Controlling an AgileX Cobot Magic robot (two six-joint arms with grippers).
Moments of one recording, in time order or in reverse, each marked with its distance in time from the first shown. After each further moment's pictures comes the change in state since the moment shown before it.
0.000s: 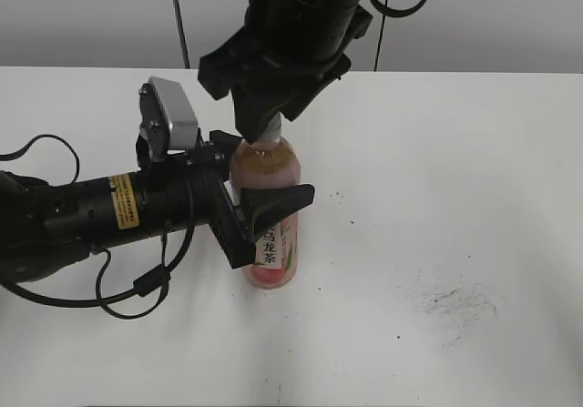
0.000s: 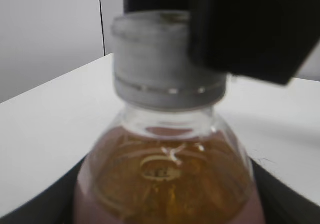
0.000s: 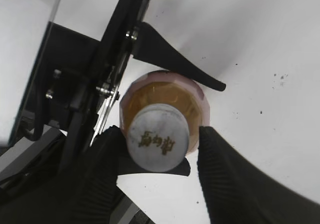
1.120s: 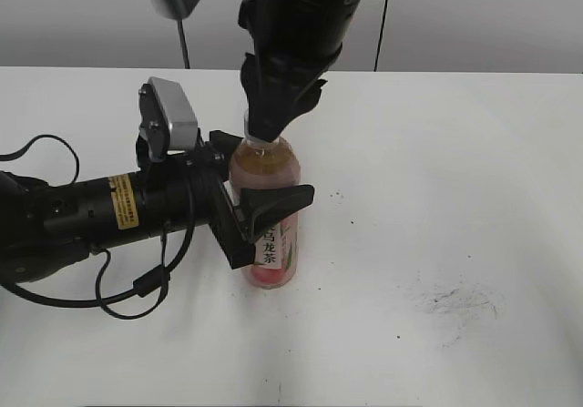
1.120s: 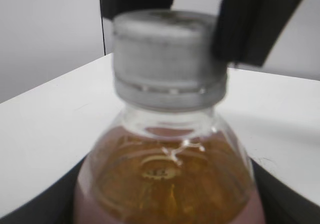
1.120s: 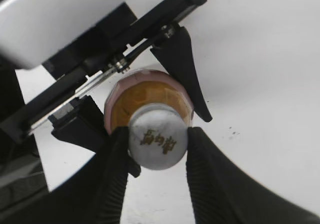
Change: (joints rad) left arm 0.000 0.000 0.000 0.001 -0.001 0.002; right arm 0.000 0.000 0.002 0.001 -0.002 -0.560
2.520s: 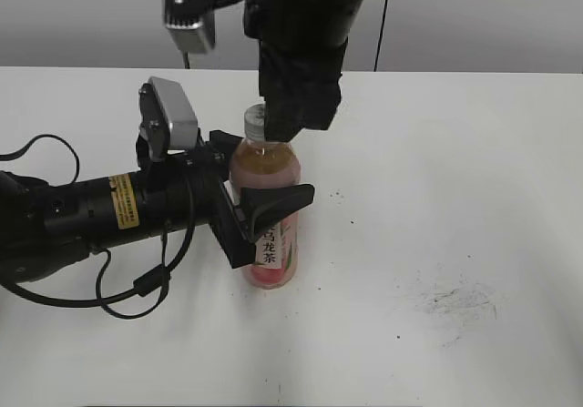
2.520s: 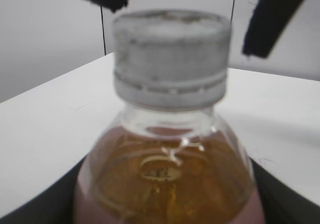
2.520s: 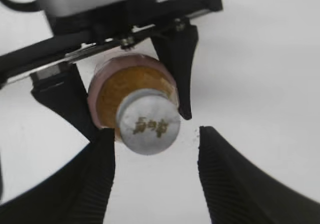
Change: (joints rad) left arm 0.000 0.000 0.000 -0.002 0.002 -0.003; right arm 0.000 -0.009 0.000 -0.042 -0.006 -0.388
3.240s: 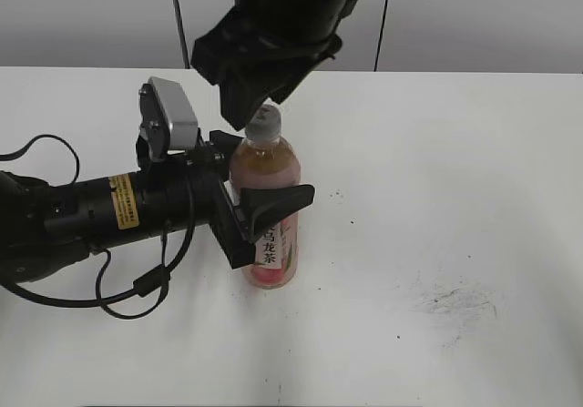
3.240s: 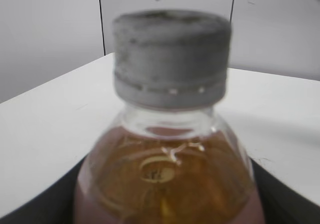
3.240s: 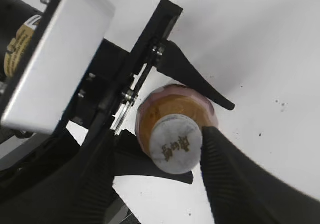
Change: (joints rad) left arm 0.000 0.000 0.000 0.003 -0.002 0.003; right arm 0.000 0.000 -0.037 0.083 0.011 0.828
